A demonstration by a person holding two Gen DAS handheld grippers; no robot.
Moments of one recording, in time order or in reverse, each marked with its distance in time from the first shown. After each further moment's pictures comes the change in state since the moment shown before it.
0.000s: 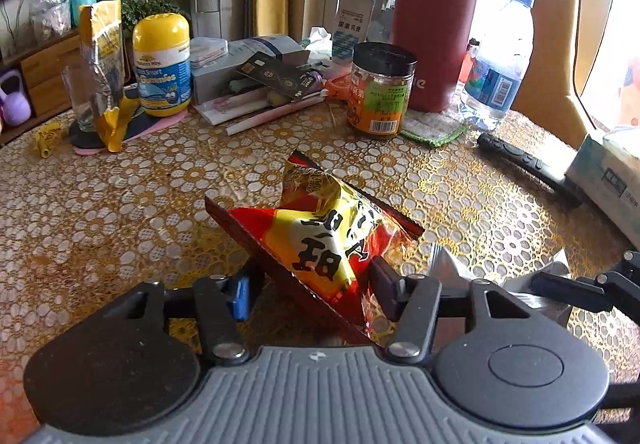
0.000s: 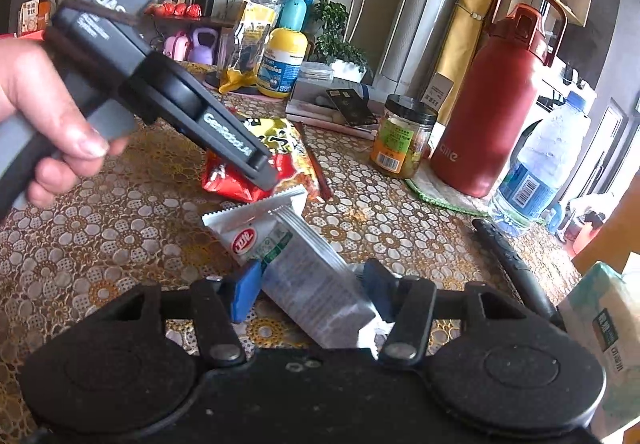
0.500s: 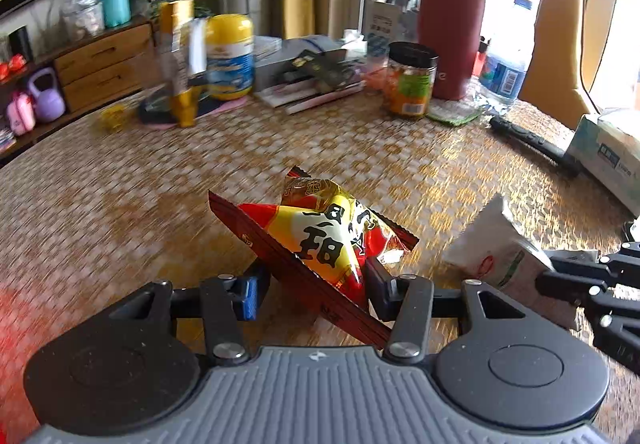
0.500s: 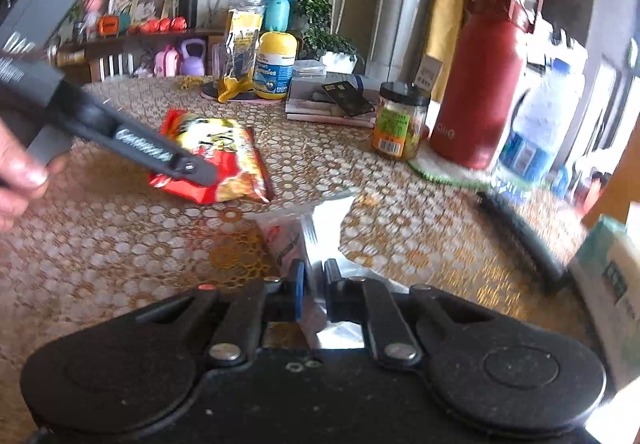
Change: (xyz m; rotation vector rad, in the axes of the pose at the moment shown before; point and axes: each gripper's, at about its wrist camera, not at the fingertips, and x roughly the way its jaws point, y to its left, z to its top) left arm -0.072 0.028 -0.043 -0.014 -0.010 0.077; right arm -0.019 0.000 -0.002 0.156 0.021 0.047
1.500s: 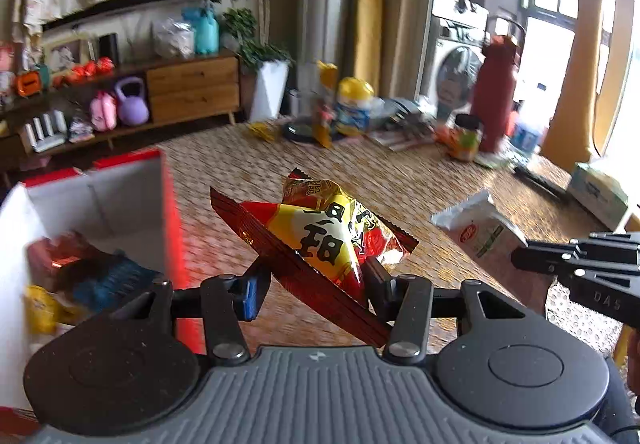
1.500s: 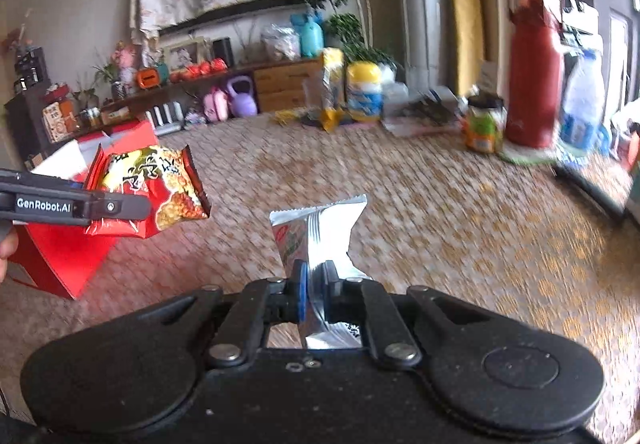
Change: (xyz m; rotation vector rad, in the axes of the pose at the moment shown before) left arm -0.196 0.099 -0.079 -0.123 -0.164 0.120; right arm -0.080 0.112 0.006 0.151 -0.066 0.166
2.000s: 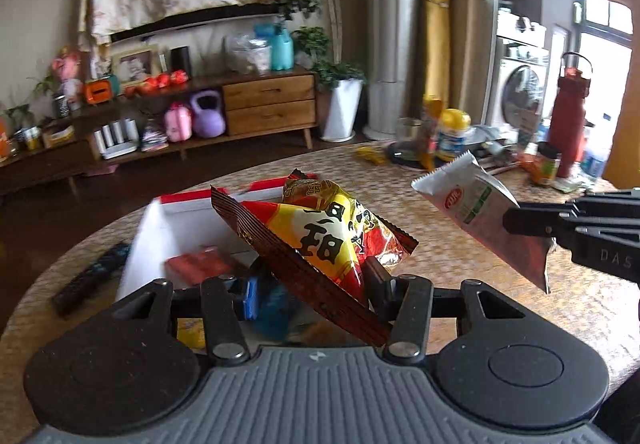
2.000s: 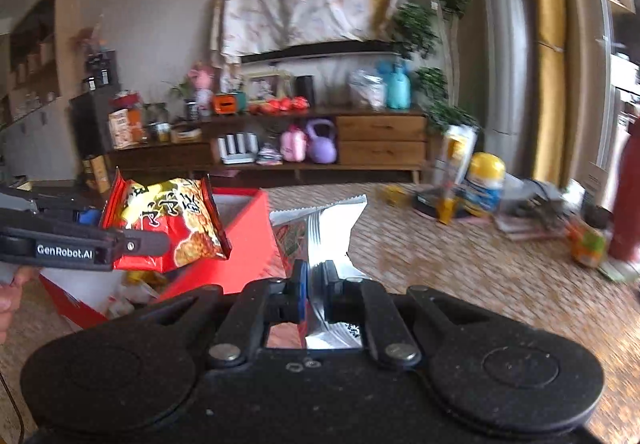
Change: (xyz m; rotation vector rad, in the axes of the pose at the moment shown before) left arm -0.053 0.104 0.007 -0.030 -0.030 0.182; right arm 0.029 0.111 0.077 -0.142 -0.105 0.181
